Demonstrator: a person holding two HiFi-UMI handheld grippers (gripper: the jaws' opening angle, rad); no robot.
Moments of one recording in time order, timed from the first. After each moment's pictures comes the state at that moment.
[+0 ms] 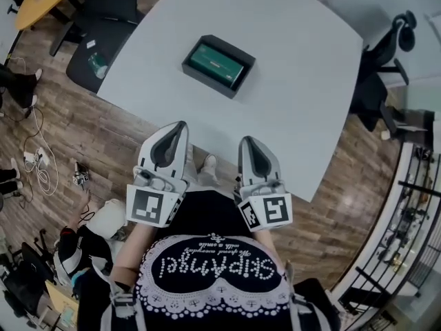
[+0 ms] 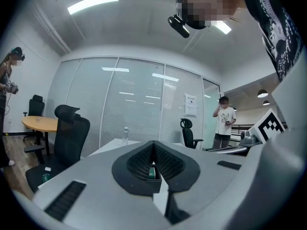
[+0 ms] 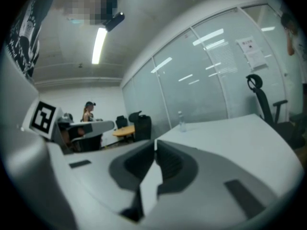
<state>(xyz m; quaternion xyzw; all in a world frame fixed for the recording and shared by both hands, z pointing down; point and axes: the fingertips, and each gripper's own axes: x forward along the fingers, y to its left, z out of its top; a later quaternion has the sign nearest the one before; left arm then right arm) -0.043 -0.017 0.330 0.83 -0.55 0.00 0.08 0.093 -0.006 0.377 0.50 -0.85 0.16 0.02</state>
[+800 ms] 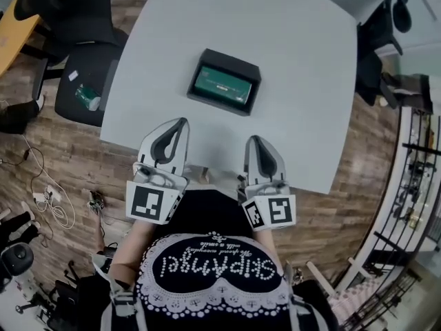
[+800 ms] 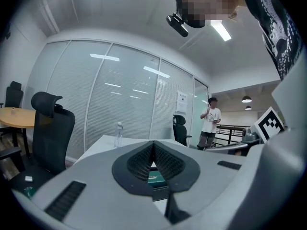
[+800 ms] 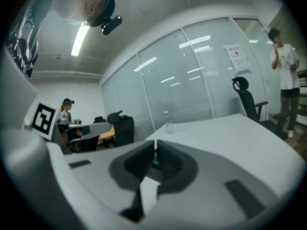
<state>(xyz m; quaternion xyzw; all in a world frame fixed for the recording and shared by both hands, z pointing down) -0.098 -0.135 0.354 0.89 -0.45 0.03 0.11 0.048 -0.088 0.392 0.60 -0.78 0.18 0.03</state>
